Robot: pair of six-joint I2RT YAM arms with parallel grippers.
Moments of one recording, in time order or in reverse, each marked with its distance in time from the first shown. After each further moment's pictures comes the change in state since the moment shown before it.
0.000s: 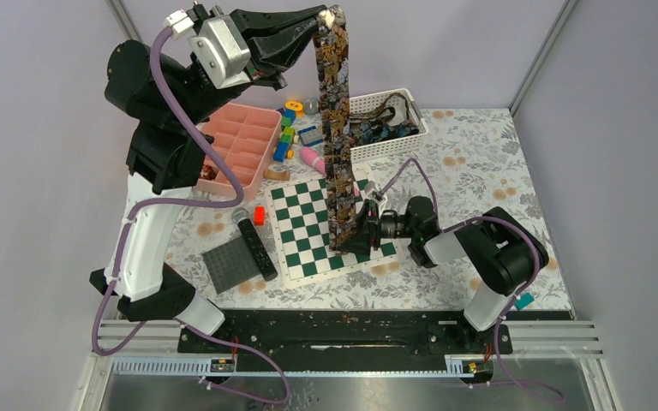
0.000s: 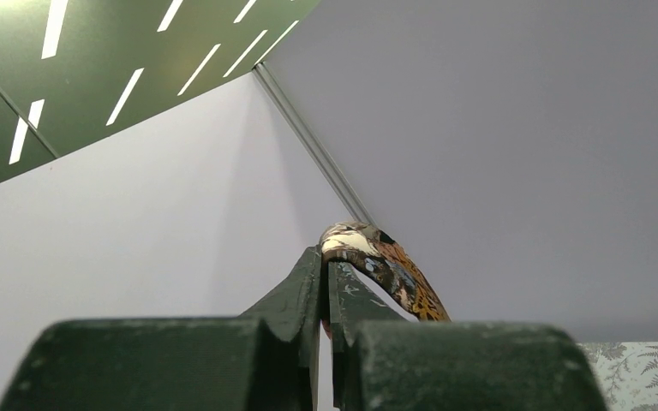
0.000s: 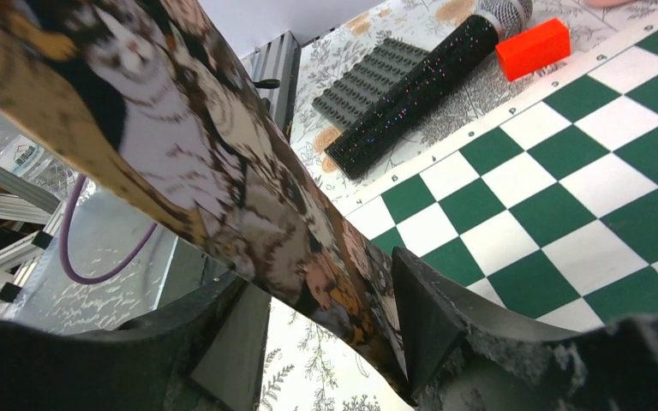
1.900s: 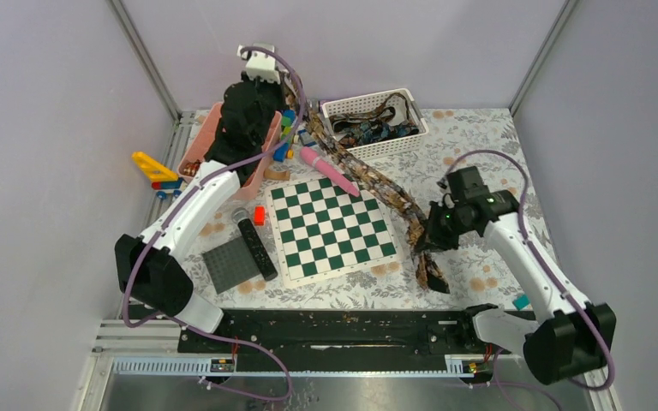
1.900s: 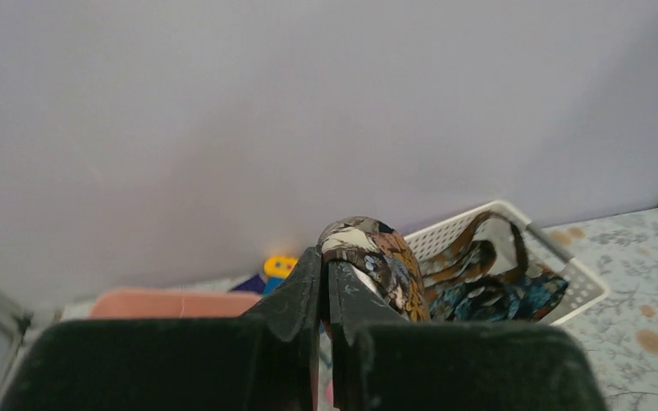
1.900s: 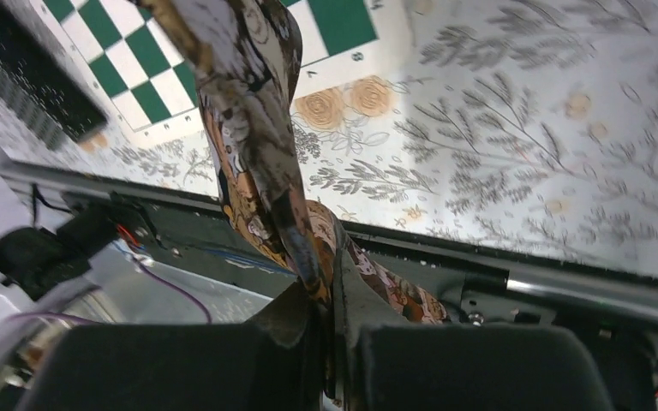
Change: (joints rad) left arm 0.217 -0.022 -0.861 0.349 -0.757 -0.269; right arm -0.247 -0.540 0.499 -2.273 0.693 0.010
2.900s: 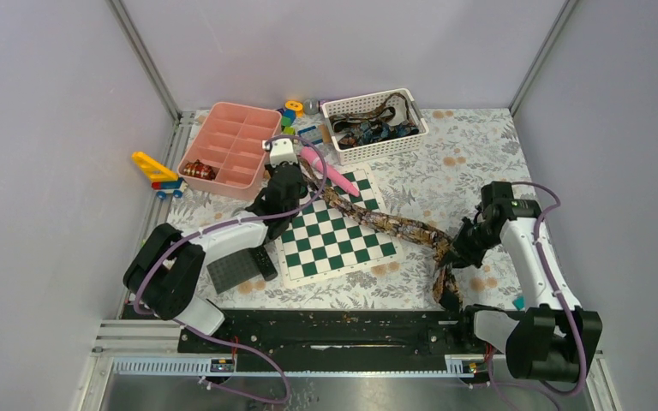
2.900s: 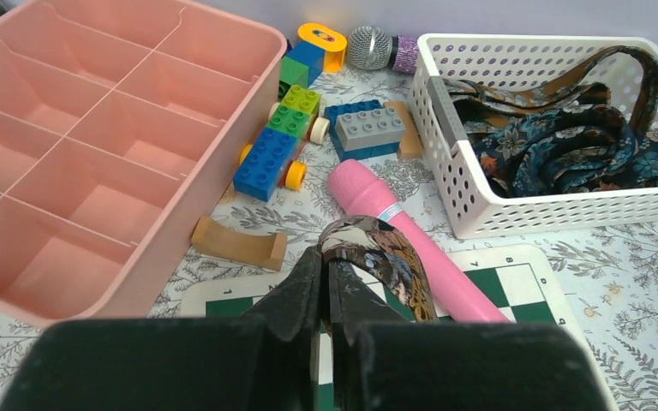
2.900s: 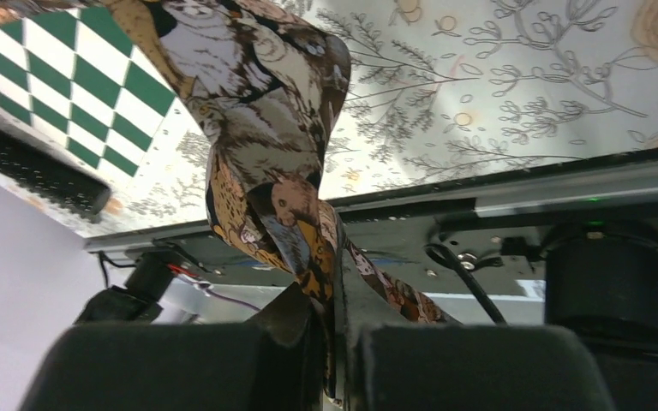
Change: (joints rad) left arm -0.203 0.003 -0.675 0.342 -0.504 -0.313; right arm -0.369 -0.056 -0.125 -0.173 -0.027 0.054
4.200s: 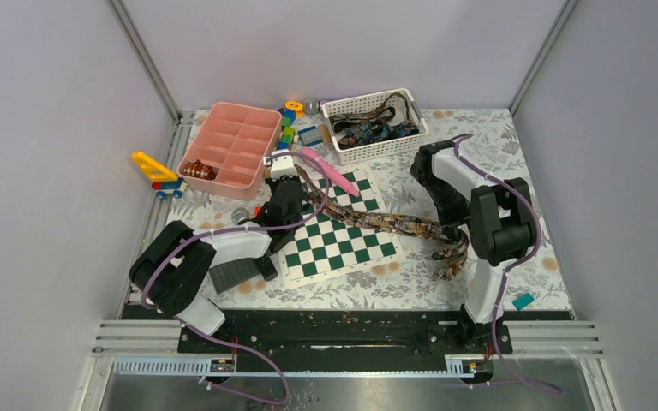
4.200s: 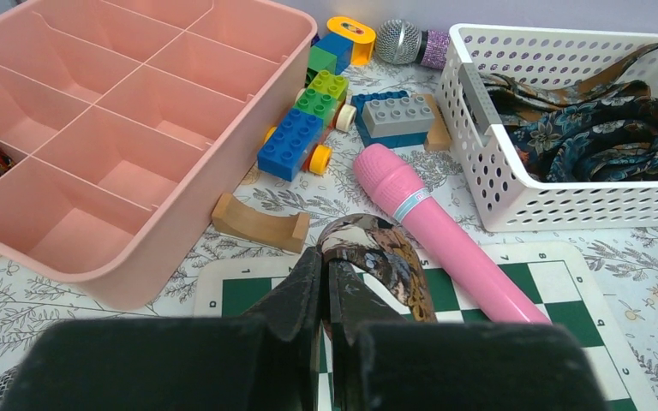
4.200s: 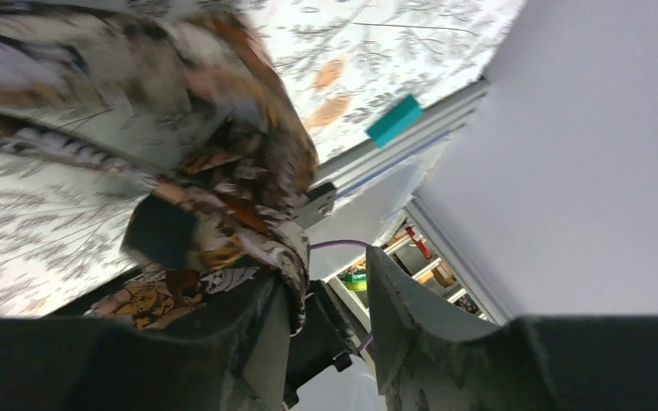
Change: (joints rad) left arm -0.048 0.034 -0.135 0.200 -0.115 0.017; right arm 0.349 0.804 0.547 -0.354 0.822 -0.180
